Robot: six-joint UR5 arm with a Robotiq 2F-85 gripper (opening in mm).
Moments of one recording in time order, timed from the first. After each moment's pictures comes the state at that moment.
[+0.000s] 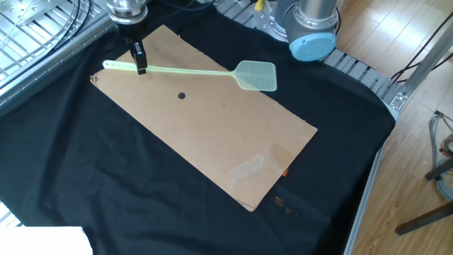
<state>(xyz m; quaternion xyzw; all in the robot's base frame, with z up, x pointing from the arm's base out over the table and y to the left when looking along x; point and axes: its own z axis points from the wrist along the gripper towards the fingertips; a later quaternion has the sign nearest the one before) 0.438 -0.236 0.022 0.26 0.96 0.02 0.05</state>
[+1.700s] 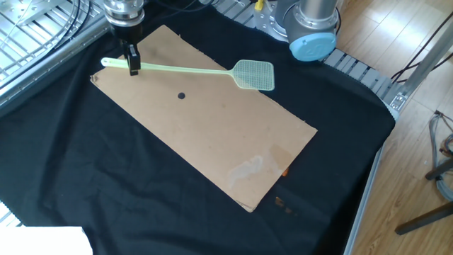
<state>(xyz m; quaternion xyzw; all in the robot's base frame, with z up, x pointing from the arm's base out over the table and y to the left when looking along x) 0.449 -0.253 0.022 0.26 0.96 -0.01 0.08</state>
